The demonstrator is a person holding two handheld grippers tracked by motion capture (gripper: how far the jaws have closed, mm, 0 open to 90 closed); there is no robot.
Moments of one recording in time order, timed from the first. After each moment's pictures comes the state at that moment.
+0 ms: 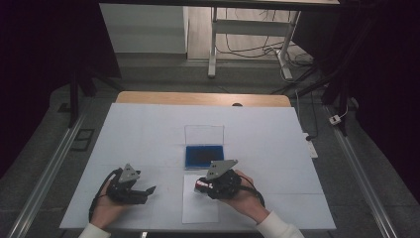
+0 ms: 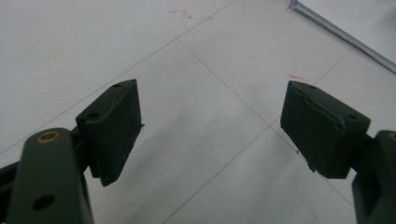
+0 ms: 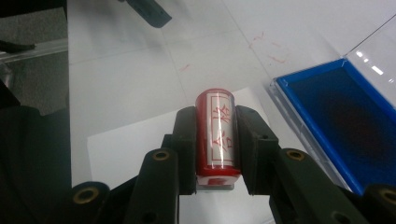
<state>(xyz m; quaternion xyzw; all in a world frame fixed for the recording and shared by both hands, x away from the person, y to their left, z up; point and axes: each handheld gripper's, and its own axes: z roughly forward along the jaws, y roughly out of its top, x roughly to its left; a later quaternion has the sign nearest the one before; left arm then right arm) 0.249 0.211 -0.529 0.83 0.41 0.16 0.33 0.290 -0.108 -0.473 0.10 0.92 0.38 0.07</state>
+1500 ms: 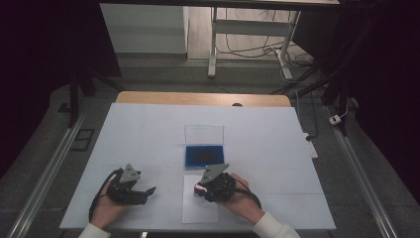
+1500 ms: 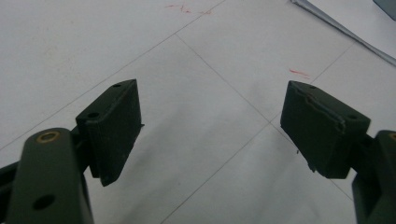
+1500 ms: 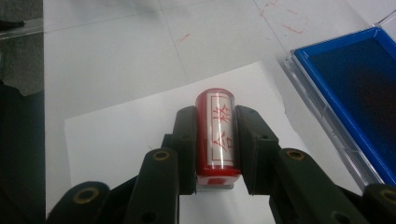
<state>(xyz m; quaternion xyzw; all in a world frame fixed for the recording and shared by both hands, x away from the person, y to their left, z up) 0.250 0.211 -0.530 0.84 0.41 0.16 0.32 0.292 -0.099 -0.497 0.10 0.93 0.34 0.07</state>
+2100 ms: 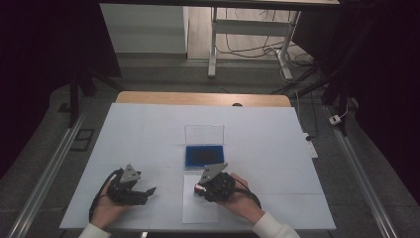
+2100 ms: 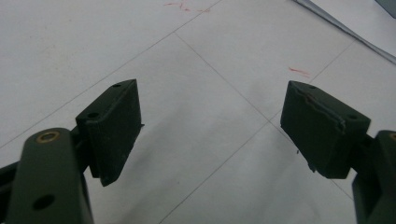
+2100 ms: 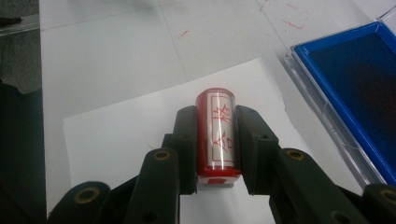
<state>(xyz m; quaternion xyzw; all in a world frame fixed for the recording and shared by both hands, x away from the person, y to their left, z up) 0.249 0.210 -0.531 0.84 0.41 0.16 0.32 0.293 -0.097 -0.495 0.11 0.94 0.33 0.07</state>
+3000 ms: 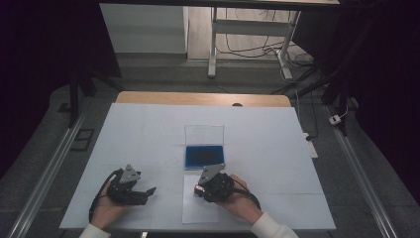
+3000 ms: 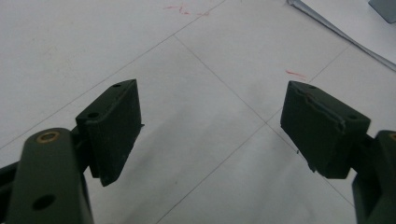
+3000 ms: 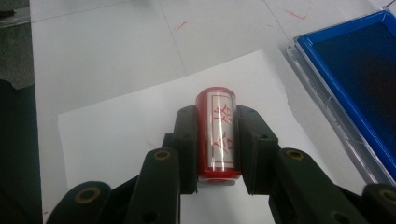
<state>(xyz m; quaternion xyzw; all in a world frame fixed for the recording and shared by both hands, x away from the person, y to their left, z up) 0.247 0.209 -0.529 0.83 0.41 0.16 0.33 0.292 -0.094 -0.499 0.11 0.94 0.31 0.07</state>
